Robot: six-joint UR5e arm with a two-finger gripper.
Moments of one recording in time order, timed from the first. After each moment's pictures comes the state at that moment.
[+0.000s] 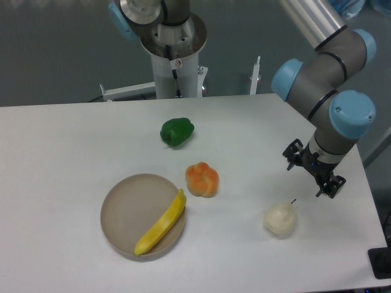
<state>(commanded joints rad) 2.51 -2.12 -1.37 -1.21 1.55 1.56</state>
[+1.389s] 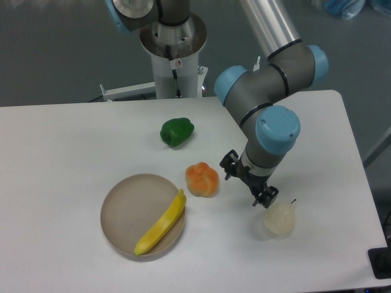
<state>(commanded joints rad) 2.29 -2.05 -1.50 -1.19 1.49 1.20</state>
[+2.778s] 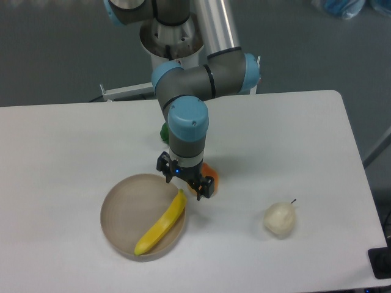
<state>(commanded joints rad) 2.12 -1.98 -1.78 -0.85 1.50 0.85</state>
